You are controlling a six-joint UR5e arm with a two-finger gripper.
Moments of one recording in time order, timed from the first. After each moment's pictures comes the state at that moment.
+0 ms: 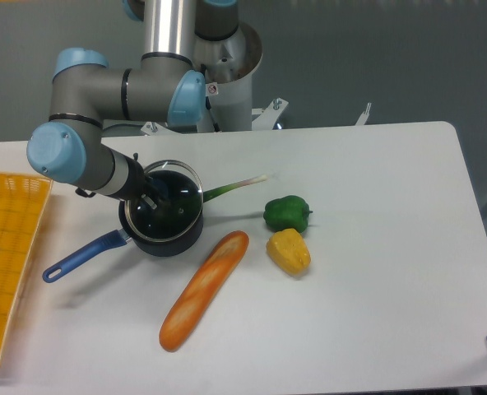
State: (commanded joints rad) arm 1.98 -1.91 -1.63 -1.48 1.85 0.74
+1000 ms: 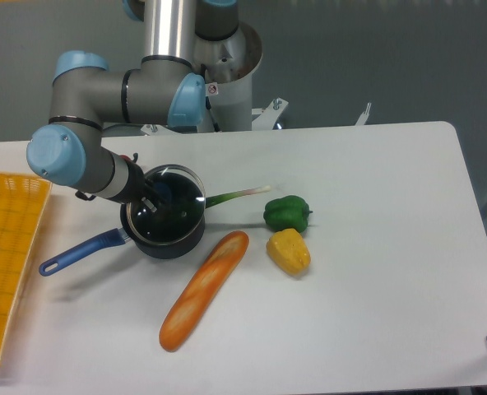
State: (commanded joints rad) arm 1.99 -1.91 -1.63 -1.47 1.86 0.74
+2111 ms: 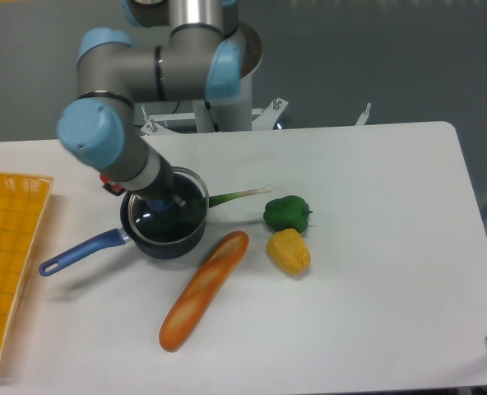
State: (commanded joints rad) arm 2.22 -1.81 -1.54 -1.43 1.72 0.89
